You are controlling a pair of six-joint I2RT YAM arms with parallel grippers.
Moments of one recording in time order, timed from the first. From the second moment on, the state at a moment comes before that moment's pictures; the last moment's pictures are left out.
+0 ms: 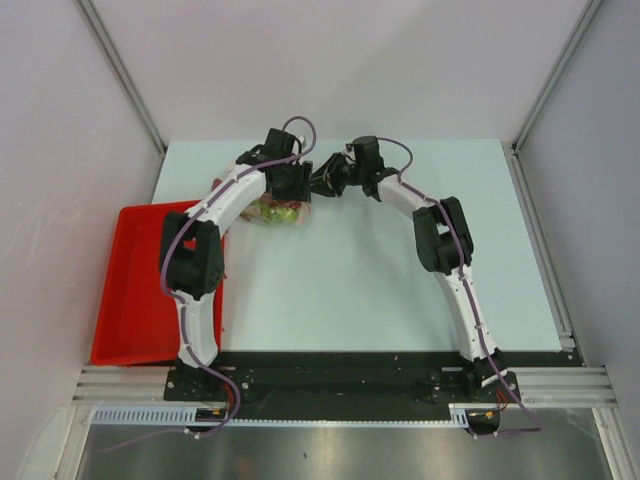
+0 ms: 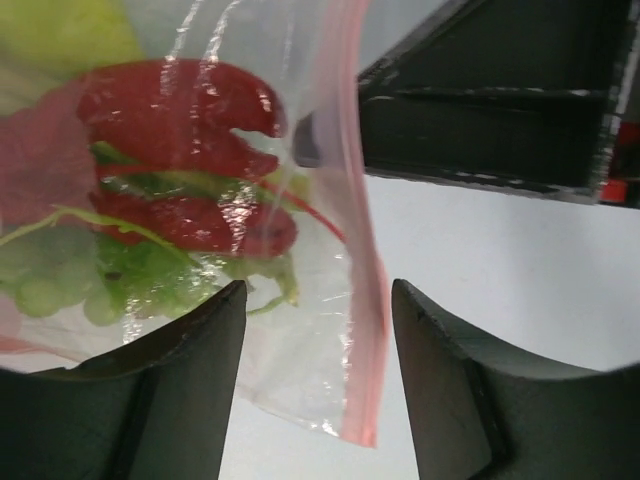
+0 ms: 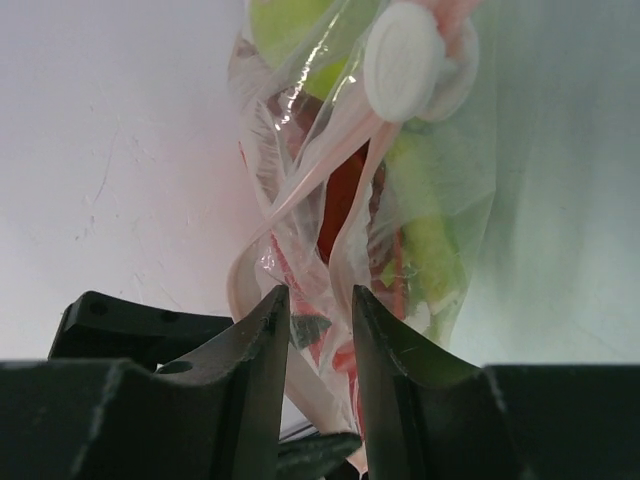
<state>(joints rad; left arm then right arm) -0.38 2.01 1.76 -0.67 0.09 -0.23 0.43 2.50 2.06 -0.03 -0.71 1.28</state>
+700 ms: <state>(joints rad) -0.38 2.10 1.85 -0.67 0.05 -0.22 0.43 2.50 2.01 -0.03 -0.71 1.28</state>
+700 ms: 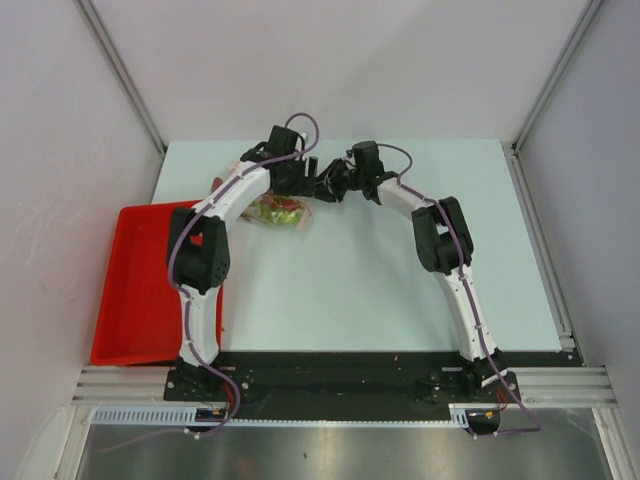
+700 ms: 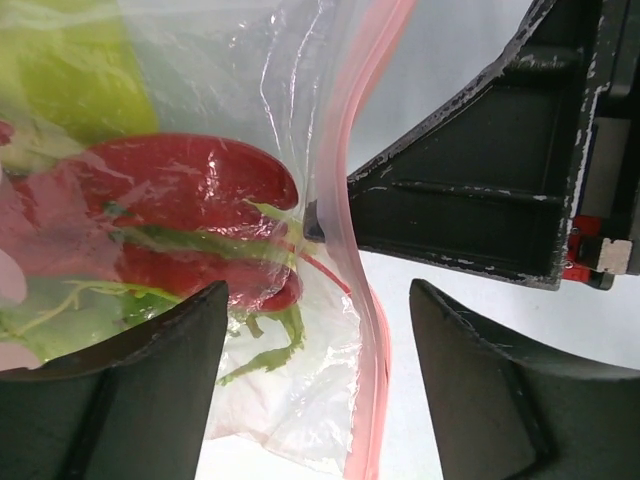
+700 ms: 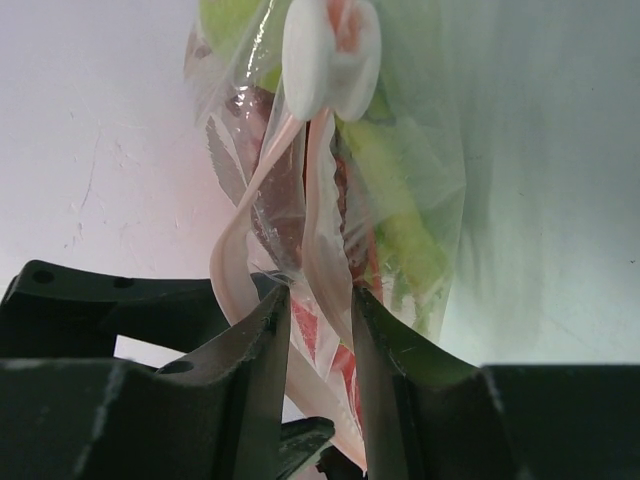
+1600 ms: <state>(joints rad) -0.38 2.09 1.85 -0.67 0.06 -0.21 0.42 2.50 2.12 -0.28 -0.68 1.06</state>
